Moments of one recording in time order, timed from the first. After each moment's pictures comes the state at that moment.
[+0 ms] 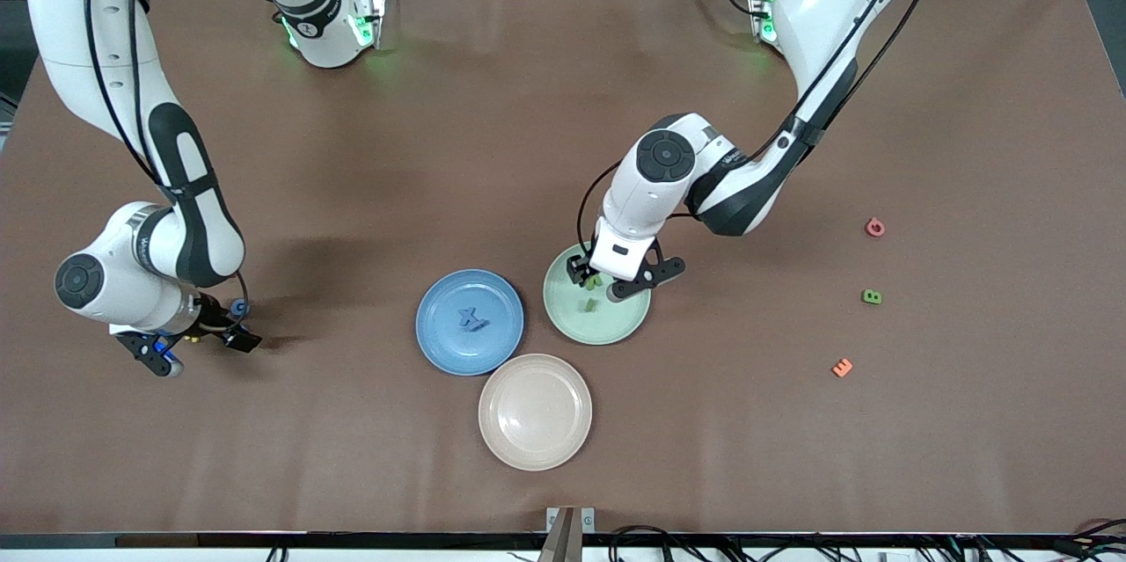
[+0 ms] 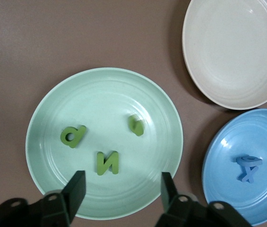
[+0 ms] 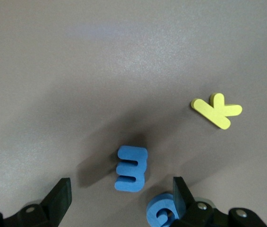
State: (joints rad) left arm -0.30 0.69 -0.45 -1.61 0.29 2.47 -1.28; right arm 0.02 0.71 -0.18 -1.74 0.21 2.41 0.34
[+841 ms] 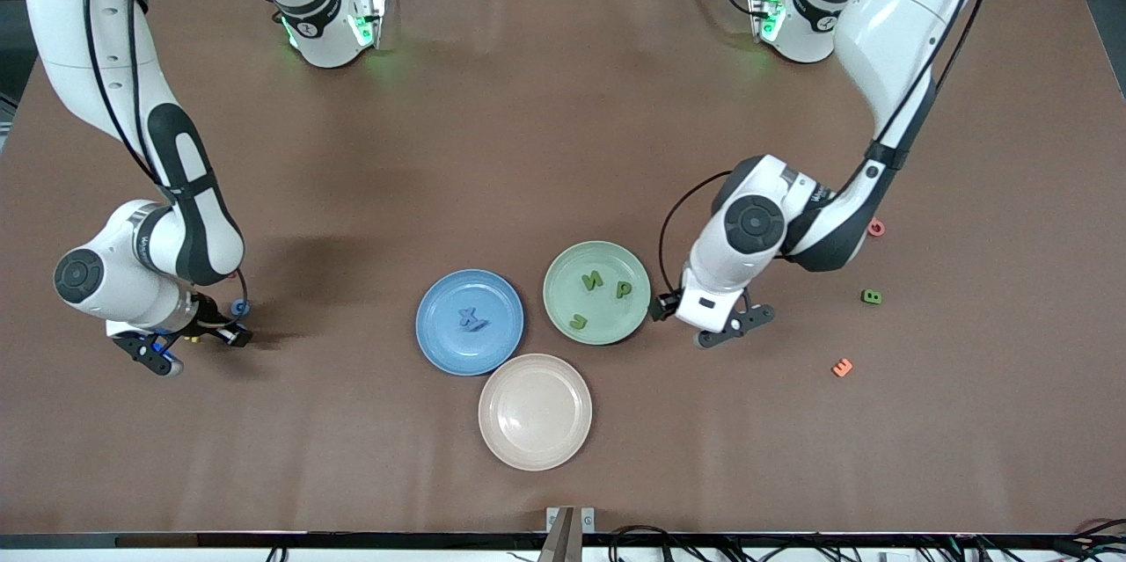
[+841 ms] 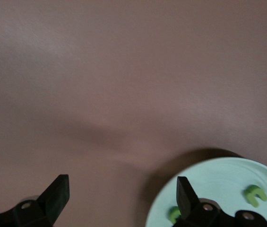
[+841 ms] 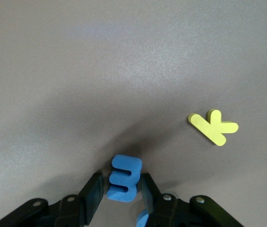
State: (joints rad) left arm -0.14 0.69 -0.40 -1.60 0.29 2.29 -1.02; right arm 0.01 0.71 -0.18 -1.76 0.21 2.46 0.26
